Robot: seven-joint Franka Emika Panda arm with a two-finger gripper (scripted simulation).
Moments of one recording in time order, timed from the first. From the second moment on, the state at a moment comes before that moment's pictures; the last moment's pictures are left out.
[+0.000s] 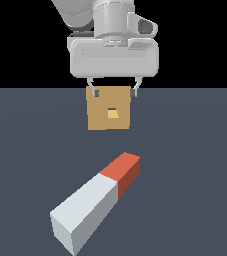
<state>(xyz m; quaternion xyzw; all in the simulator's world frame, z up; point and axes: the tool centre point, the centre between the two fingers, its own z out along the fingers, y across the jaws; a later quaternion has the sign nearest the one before) 0.004 0.030 0.181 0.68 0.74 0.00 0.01</state>
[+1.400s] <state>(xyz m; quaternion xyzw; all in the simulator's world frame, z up) -0.033 -0.144 0.077 0.88 0.48 0.00 0.00</state>
